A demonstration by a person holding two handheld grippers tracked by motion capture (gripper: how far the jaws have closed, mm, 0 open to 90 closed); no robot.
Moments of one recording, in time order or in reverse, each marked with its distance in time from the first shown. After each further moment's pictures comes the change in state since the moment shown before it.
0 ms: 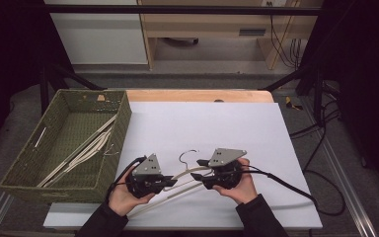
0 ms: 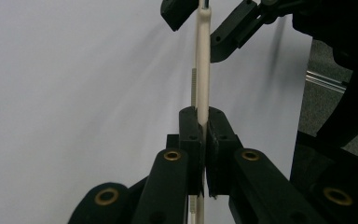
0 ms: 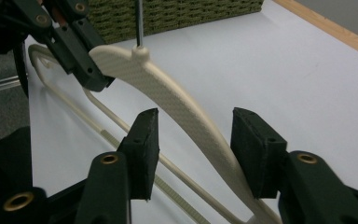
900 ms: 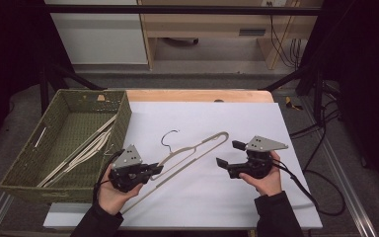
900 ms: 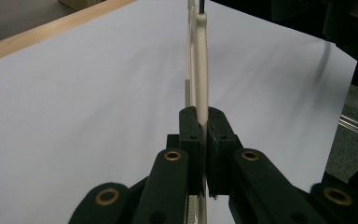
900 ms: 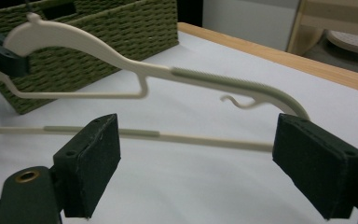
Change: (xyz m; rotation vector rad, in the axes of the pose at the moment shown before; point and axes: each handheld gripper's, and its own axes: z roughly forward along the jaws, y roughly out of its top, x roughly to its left) left arm 0.012 -0.001 -0.040 -0.119 0.175 -0.118; right arm -0.045 -0.025 -0.054 -0.171 -0.194 0.237
